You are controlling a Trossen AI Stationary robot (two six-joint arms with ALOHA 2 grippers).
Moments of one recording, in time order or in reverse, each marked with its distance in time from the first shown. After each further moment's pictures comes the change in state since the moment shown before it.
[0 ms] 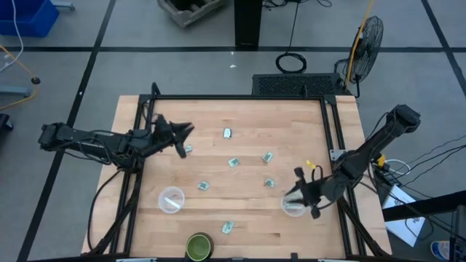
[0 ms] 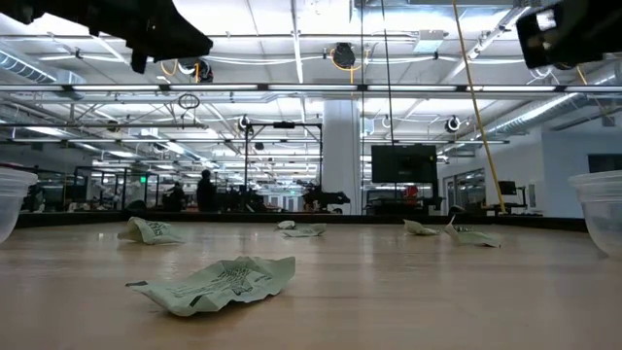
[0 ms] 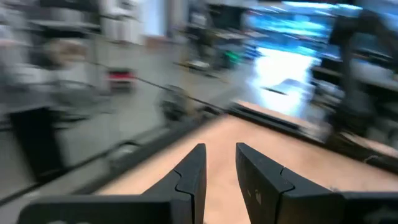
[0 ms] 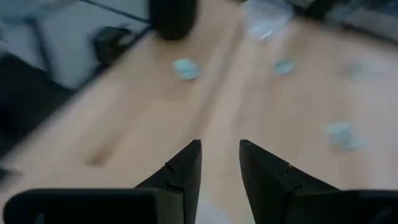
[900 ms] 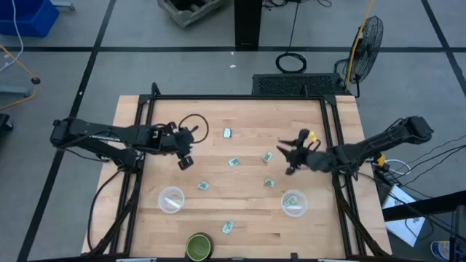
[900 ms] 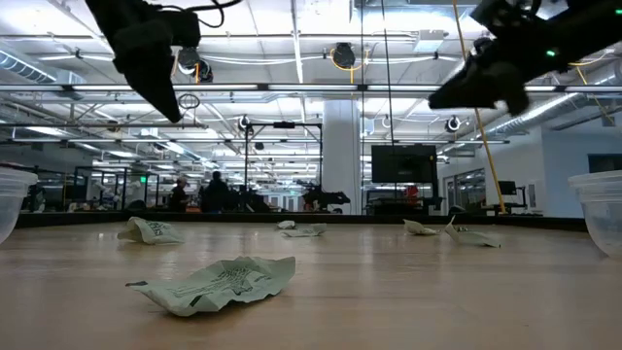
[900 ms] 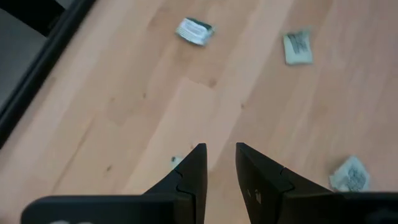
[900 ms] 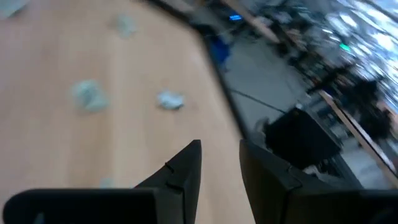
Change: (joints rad) left arm 0.059 0.398 0.442 -1.043 0.270 -0.214; right arm -0.457 -0.041 -0.068 0.151 0.402 -0.394
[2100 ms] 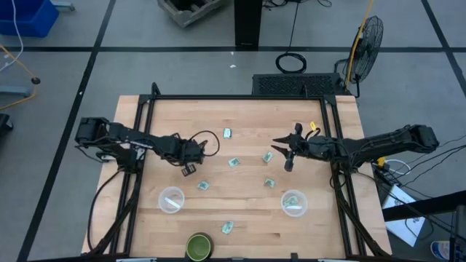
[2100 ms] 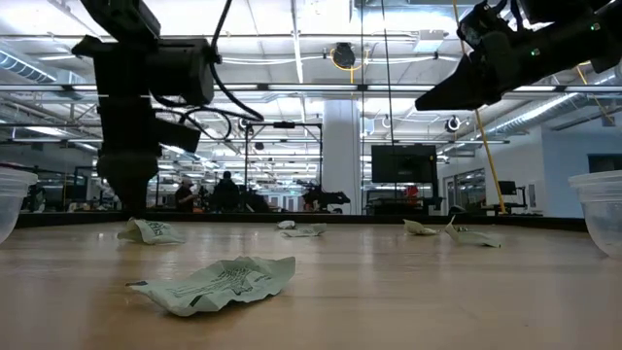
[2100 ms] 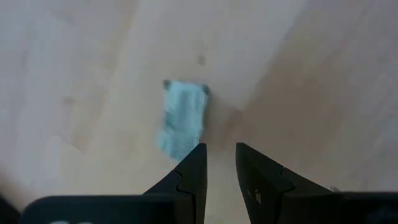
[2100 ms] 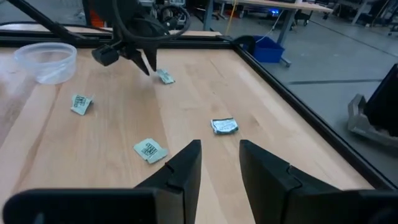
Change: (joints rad) left arm 0.053 0.354 -0.161 0.059 0.044 -0.060; right arm -0.226 -0.040 -0.046 0.119 -0.454 0.329
